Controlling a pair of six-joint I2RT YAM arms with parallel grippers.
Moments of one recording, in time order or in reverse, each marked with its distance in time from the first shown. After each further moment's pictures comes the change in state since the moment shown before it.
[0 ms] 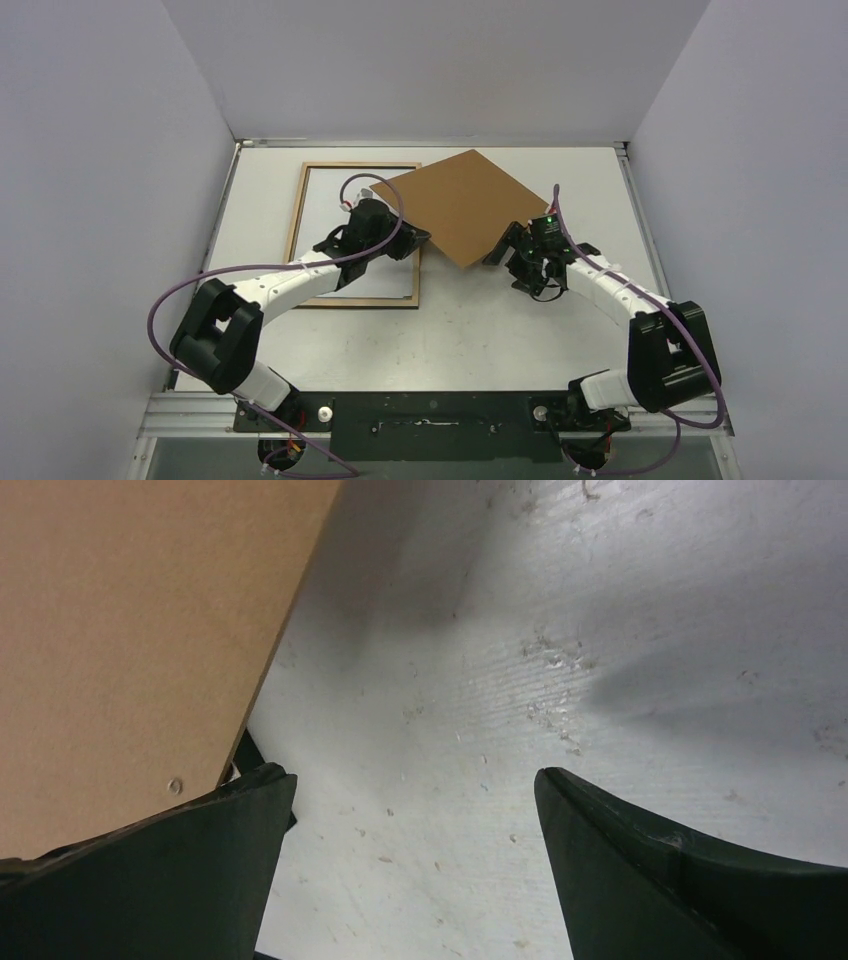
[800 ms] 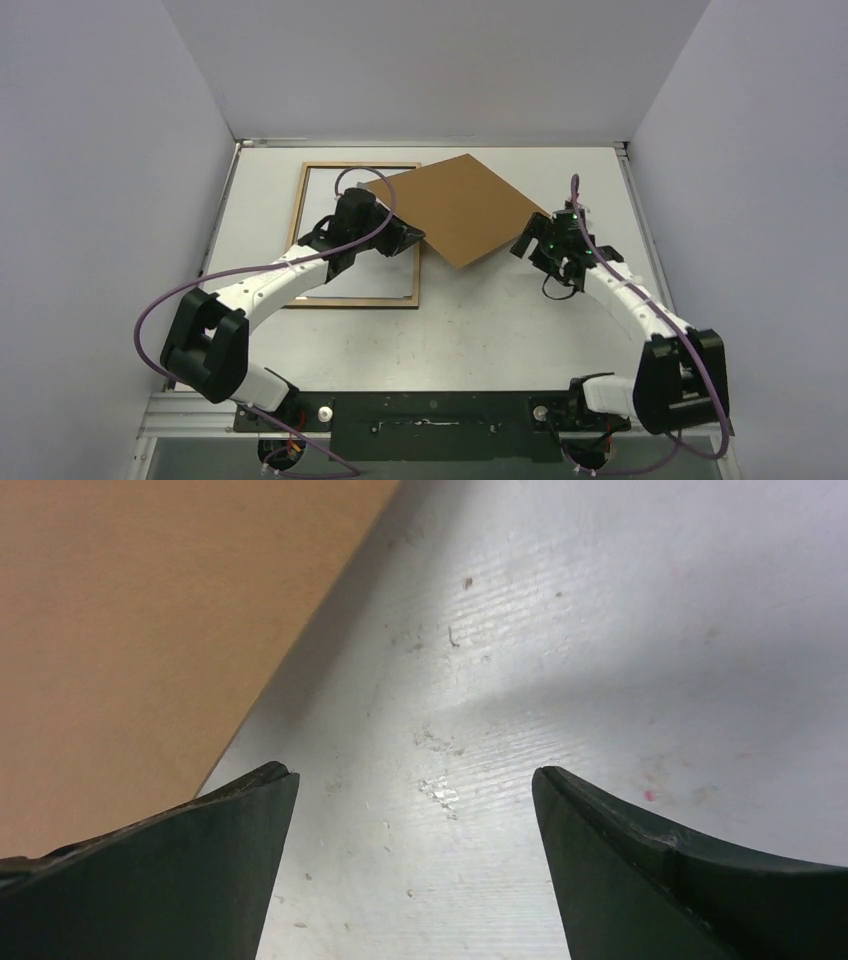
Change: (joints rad) left arm 0.068 -0.064 0.041 -0.142 0.154 0.045; right arm -0.111 -0.060 0.003 0.006 0.142 -0.181
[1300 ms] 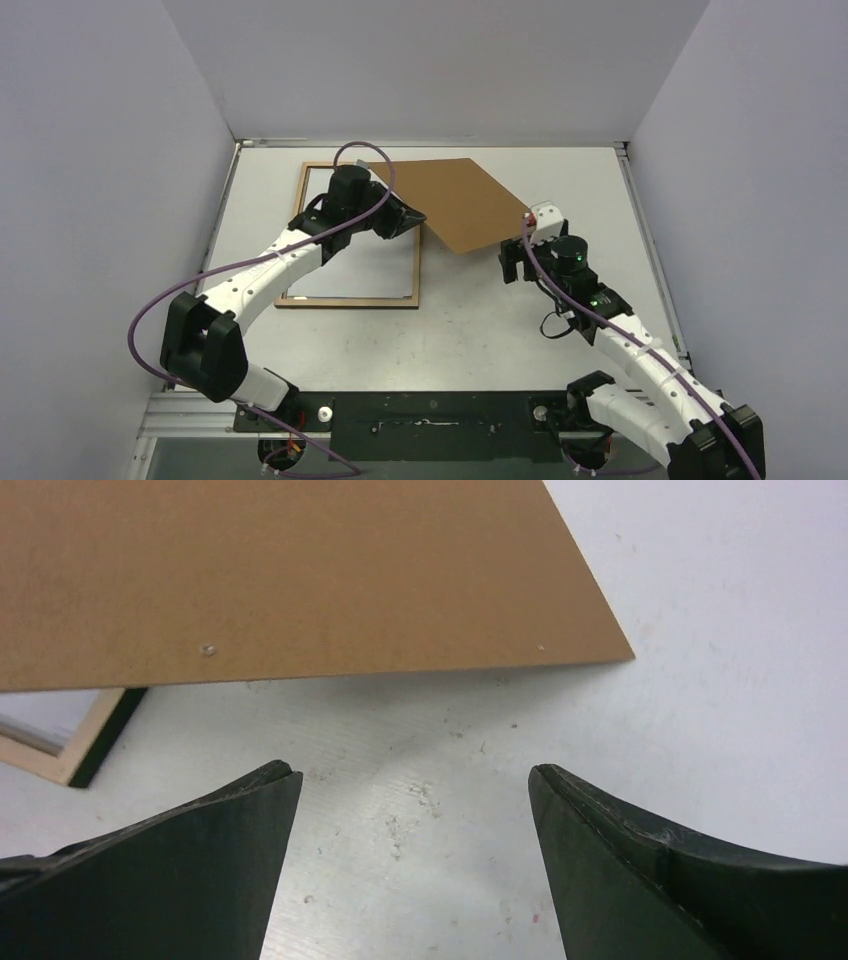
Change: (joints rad) left arm 0.029 0.003 0.185 -0.155 0.061 0.063; right arm 0.187 -0.450 -0.209 0.262 0.039 -0.638
